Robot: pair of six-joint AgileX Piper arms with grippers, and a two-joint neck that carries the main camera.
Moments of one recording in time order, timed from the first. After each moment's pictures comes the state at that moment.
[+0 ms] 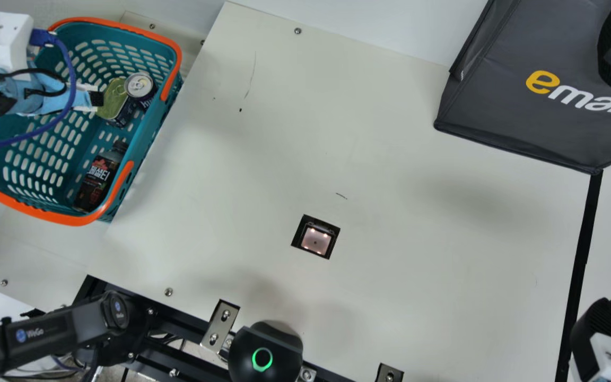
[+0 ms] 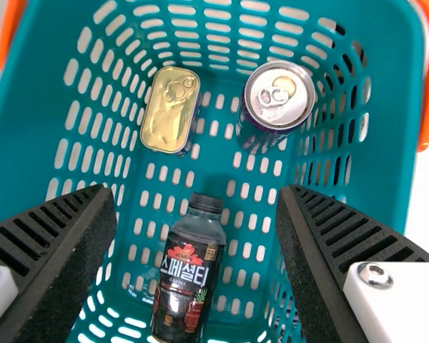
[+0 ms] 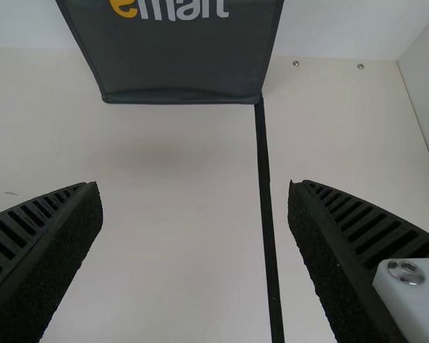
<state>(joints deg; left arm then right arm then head) 38.7 86.6 -59.3 -17.6 42.5 37.9 0.7 42.6 -69.8 -0.8 69.4 -2.3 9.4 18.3</state>
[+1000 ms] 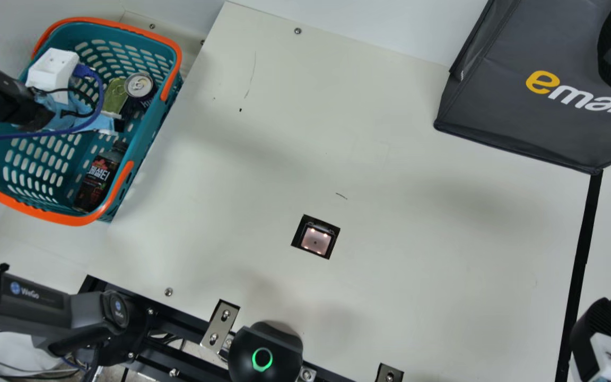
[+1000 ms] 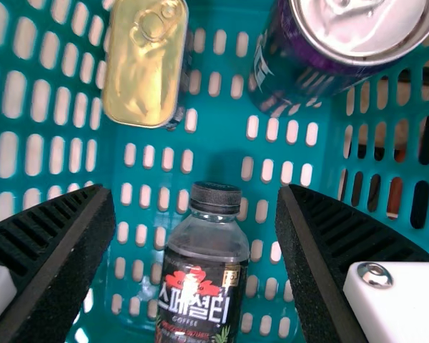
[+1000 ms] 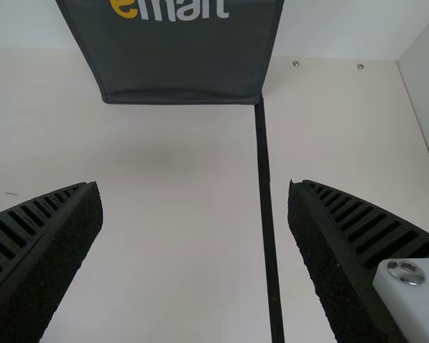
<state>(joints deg) 39.3 103.5 -56.3 -20.6 31.0 49.1 0.7 42.6 -69.8 -0.8 69.4 -2.3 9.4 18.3</state>
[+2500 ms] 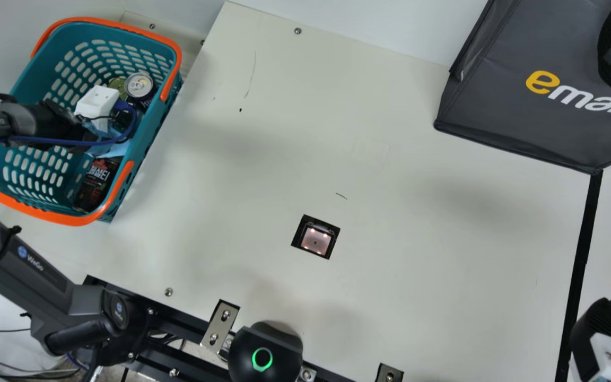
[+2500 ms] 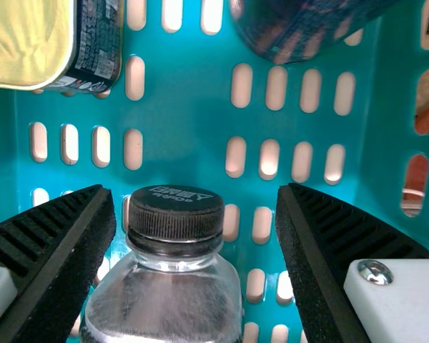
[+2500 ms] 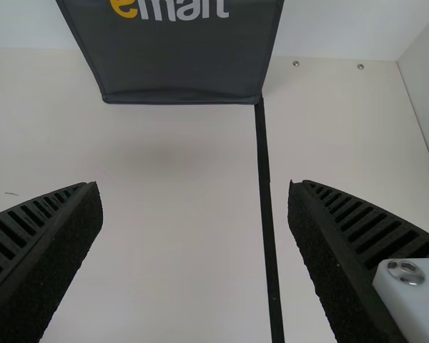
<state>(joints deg) 36.7 119.0 -53.0 -27.7 16.7 57.6 0.7 42.6 -69.8 -0.8 69.4 -2.3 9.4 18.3</state>
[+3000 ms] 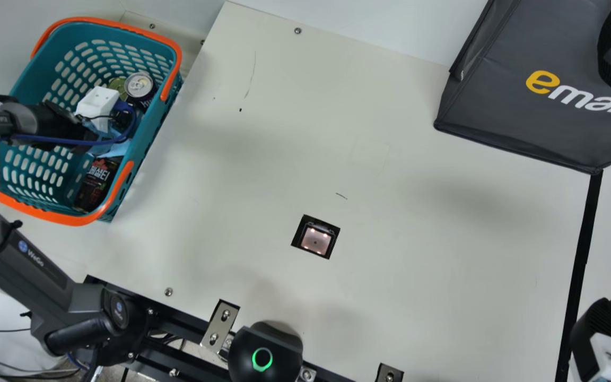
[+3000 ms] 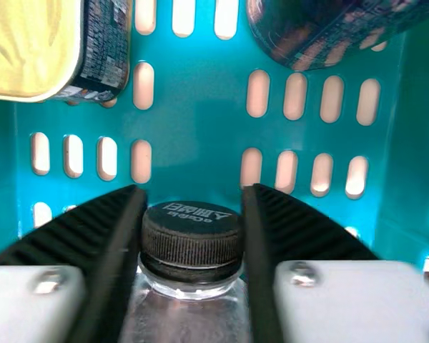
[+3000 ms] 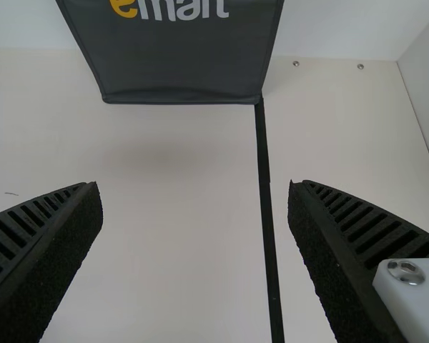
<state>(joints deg) 37.5 121.6 -54.5 -32.0 15.6 62.5 0.7 42.6 -69.8 -0.8 69.4 -2.3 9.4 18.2</state>
